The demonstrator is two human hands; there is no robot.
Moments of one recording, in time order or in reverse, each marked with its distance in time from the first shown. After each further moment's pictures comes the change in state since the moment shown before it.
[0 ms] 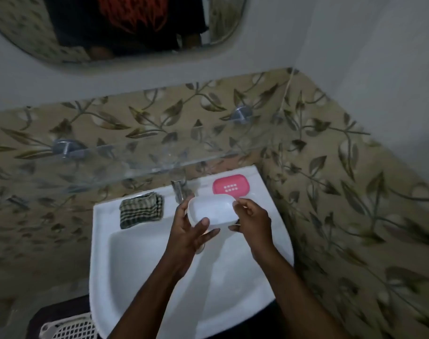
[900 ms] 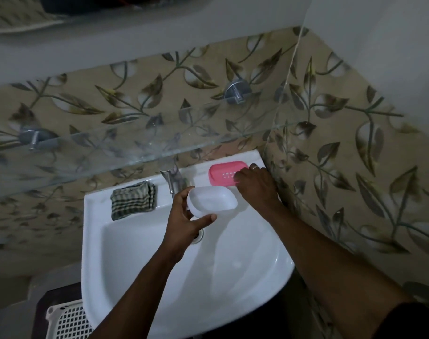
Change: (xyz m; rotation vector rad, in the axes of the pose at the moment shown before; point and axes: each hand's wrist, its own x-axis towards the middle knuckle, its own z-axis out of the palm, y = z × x) left_hand 0.047 -0.034 -0.003 0.385 0.104 0.087; right_hand 0.145 0.045 -0.018 -1.379 -0.073 -0.964
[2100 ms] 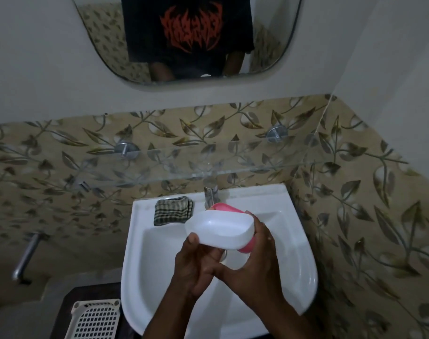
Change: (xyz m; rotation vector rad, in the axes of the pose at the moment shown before) left_hand -0.100 0.064 -0.029 -1.103 -0.164 -0.089; right_hand -0.100 -0.171 -0.163 0.835 0.206 0.294
